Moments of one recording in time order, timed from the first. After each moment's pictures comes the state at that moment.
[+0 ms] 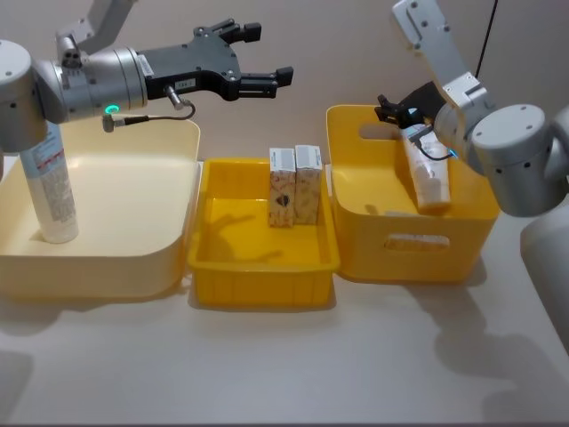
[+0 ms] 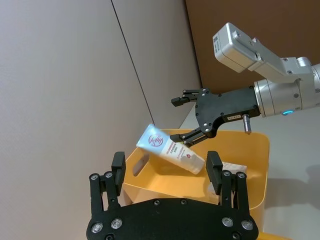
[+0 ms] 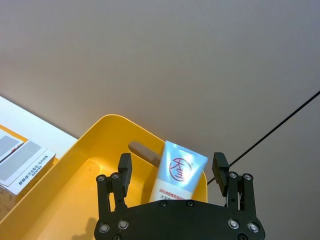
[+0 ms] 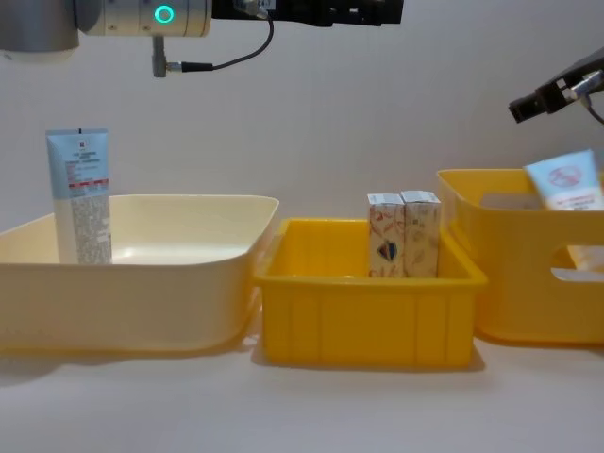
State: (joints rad) left arm -1.13 0.17 0.58 -0.74 -0.45 -0.08 -0.95; right arm 0.73 0.22 -0.28 -1.30 -0.26 0.57 0.18
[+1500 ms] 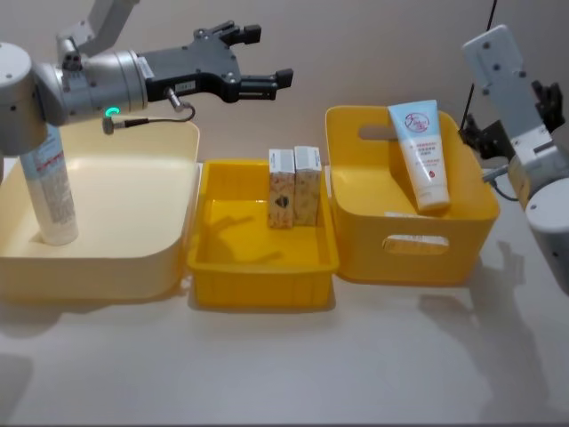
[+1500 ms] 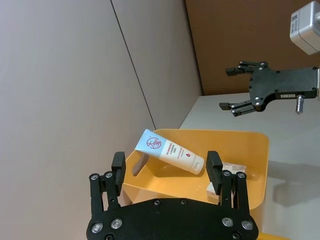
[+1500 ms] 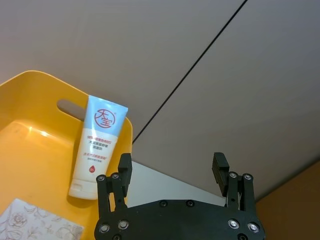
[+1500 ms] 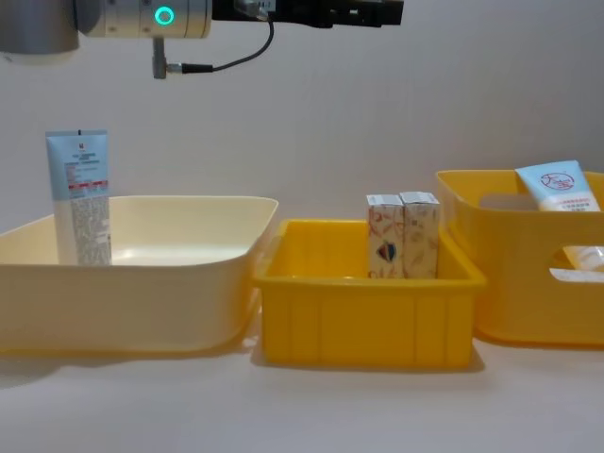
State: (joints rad) left arm -1.12 0.17 0.58 -0.74 -0.45 -0.08 -0.95; right arm 0.43 0.28 -0.19 -1.69 -0.39 0.69 0.01
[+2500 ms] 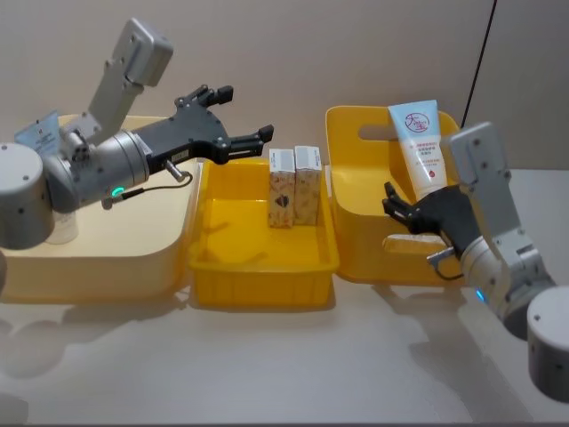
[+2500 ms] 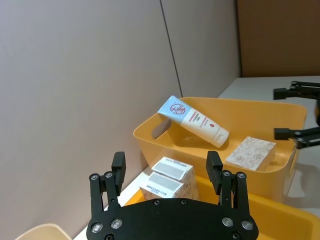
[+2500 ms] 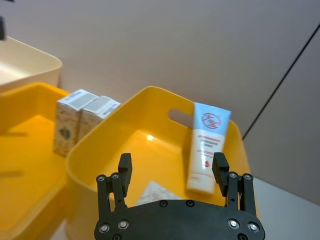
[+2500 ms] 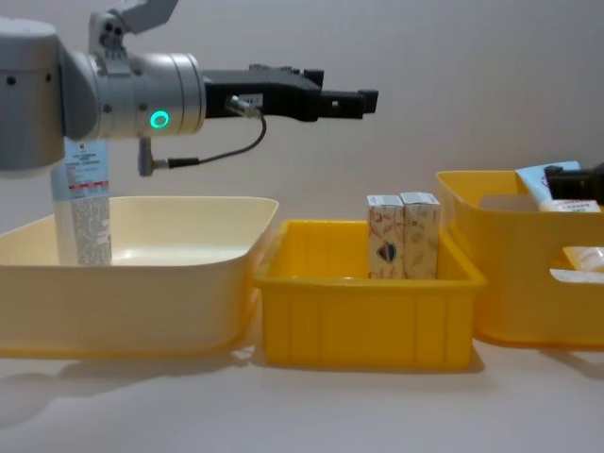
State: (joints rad) left arm -0.86 0.23 0.54 -1.01 -0.38 -0.05 -0.67; right arm 0.20 0.31 -0.21 -1.73 -0.04 0.35 0.04
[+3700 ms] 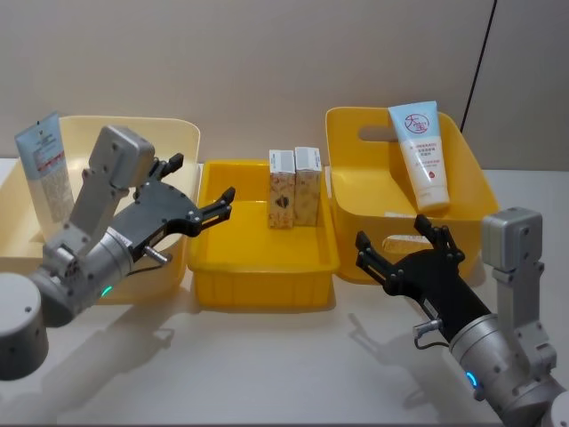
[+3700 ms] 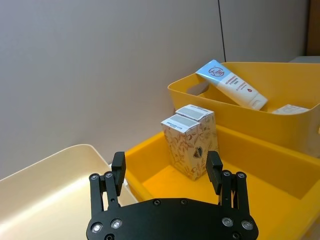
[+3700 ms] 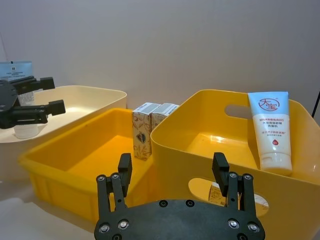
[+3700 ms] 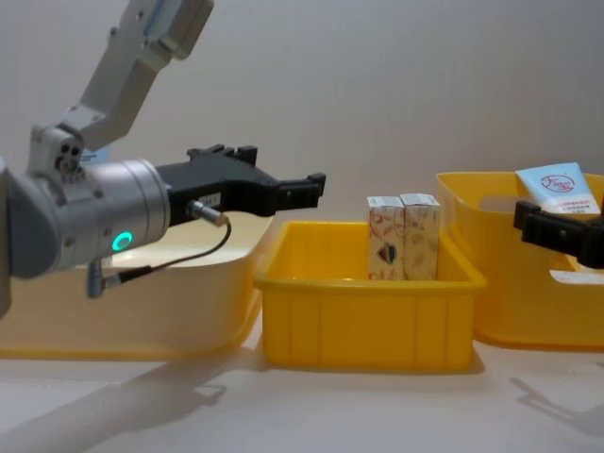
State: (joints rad) left arm -0.50 0.32 0.49 -1.37 -0.28 -0.01 -0.29; right arm -0.02 0.34 -0.23 -1.77 0.29 0.03 0.07
